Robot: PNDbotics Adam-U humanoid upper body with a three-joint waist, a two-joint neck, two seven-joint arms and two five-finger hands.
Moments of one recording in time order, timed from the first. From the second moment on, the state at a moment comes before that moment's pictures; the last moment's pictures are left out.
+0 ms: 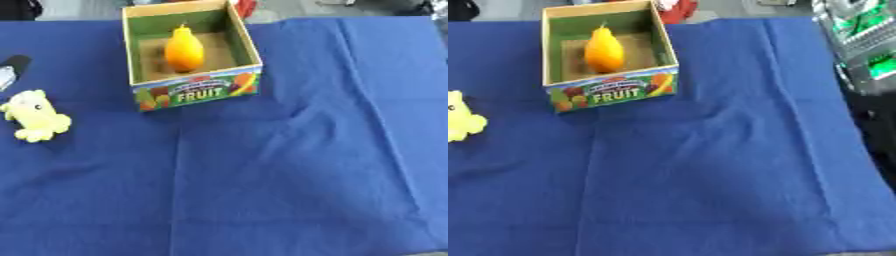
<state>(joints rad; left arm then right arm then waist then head) -0.67 0.78 -0.12 -1.76 -0.93 0.04 -0.39 -0.75 -0.69 0.08 -1.93 0.27 0.28 0.07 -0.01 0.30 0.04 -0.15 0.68</state>
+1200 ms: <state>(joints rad) -0.82 0.73 -0.19 -1.36 -0.96 -0.12 -0.77 -0.51 -0.69 -0.04 -1.98 0.13 0.24 -0.12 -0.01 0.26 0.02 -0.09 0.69</state>
